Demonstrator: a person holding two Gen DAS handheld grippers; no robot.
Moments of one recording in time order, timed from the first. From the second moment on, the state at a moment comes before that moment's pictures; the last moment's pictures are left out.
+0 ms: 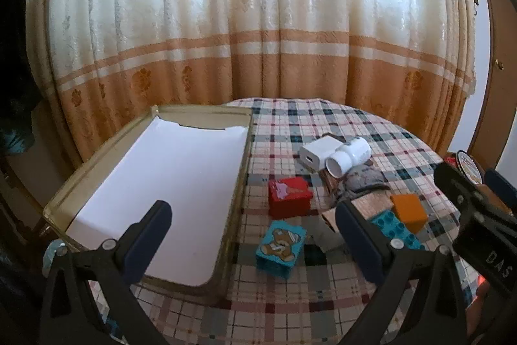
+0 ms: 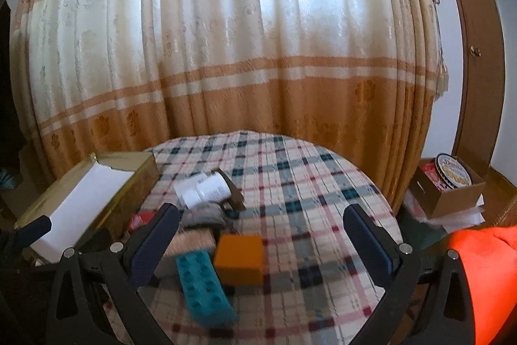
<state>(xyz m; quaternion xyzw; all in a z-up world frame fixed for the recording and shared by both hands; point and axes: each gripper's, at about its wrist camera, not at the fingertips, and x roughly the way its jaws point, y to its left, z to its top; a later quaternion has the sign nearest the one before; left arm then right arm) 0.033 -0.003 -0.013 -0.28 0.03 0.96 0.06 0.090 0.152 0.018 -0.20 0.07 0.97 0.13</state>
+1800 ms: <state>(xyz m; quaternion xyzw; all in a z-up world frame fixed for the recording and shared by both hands) 0.040 -0.017 -0.026 -0.33 0.05 0.94 0.03 0.049 0.132 -0.041 -0.40 0.08 0.91 0.00</state>
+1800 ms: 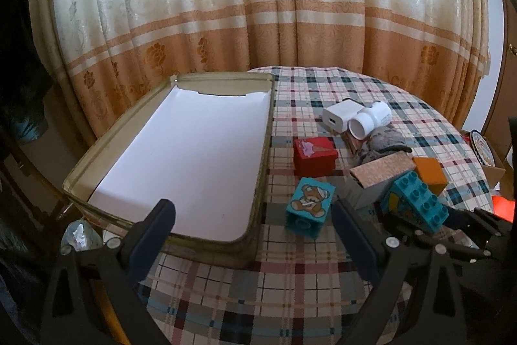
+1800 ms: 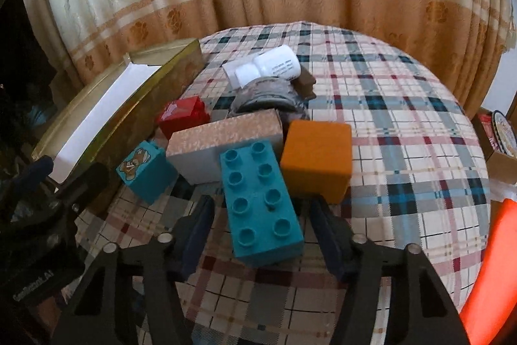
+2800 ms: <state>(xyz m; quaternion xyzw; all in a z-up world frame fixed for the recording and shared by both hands) -0.007 0.087 -0.036 -0.38 0.17 0.89 0.21 0.078 0.195 0.010 -0.28 0.15 0.94 0.06</state>
